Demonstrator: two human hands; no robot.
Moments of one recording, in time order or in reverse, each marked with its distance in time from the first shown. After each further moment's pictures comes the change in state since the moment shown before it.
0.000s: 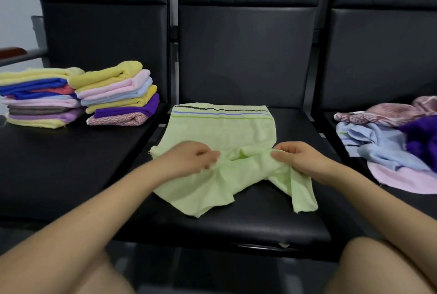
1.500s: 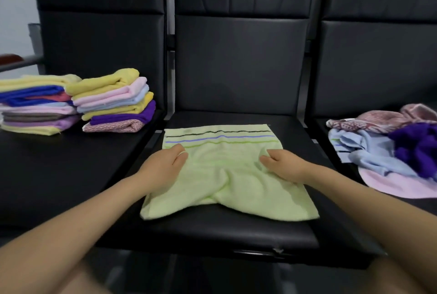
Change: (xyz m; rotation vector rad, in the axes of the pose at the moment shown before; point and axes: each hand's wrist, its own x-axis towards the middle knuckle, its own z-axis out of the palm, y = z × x) left_hand 0.016 -0.062 -0.003 0.259 0.276 0.099; right_hand 0.017 -0.010 0.012 -0.593 0.032 0.034
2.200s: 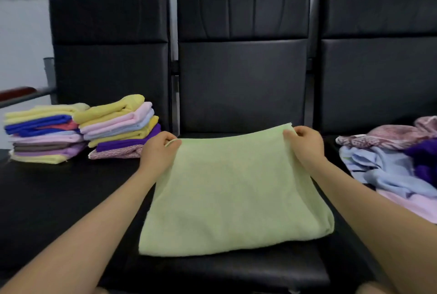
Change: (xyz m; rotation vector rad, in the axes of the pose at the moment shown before) left_hand 0.066 -0.002 -0.038 -0.324 0.401 -0.166; right_hand 0.059 0.009 -0.041 0.615 0.754 0.143
